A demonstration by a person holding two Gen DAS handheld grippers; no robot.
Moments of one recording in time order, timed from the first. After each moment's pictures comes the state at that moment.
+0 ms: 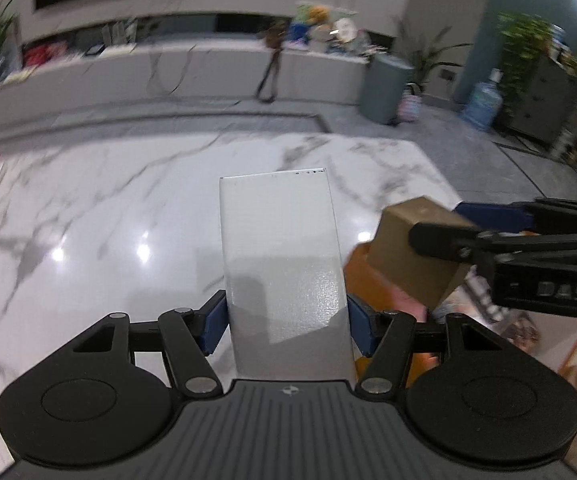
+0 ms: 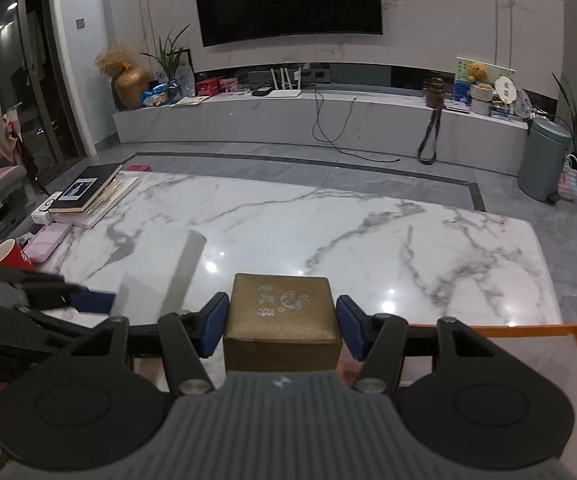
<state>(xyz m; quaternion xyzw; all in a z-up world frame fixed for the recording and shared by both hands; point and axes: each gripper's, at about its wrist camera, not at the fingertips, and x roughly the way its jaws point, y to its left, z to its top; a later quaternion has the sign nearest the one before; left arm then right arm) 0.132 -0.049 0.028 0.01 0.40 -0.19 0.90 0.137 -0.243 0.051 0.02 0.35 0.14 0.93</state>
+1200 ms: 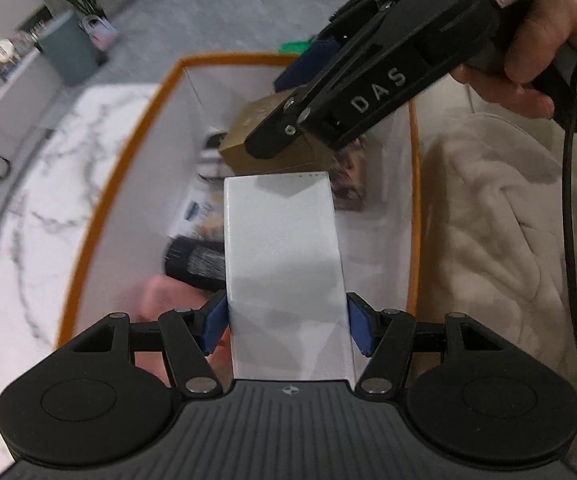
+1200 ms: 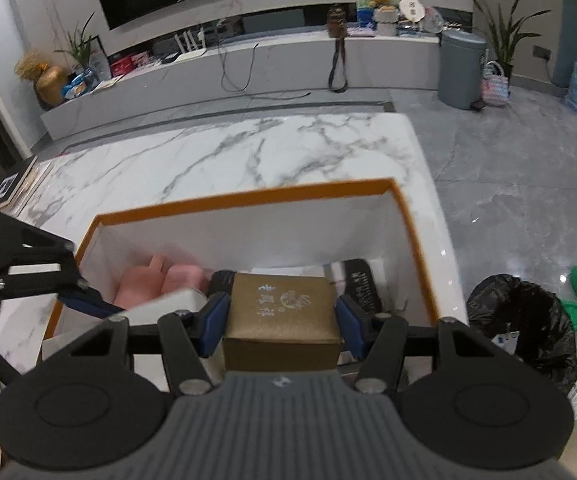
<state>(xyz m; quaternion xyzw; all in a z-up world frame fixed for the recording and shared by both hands) 0.114 -0.249 -0.048 0.38 0.41 -0.50 0.66 0.093 -0.410 0.000 0.08 0.43 0.05 0.90</state>
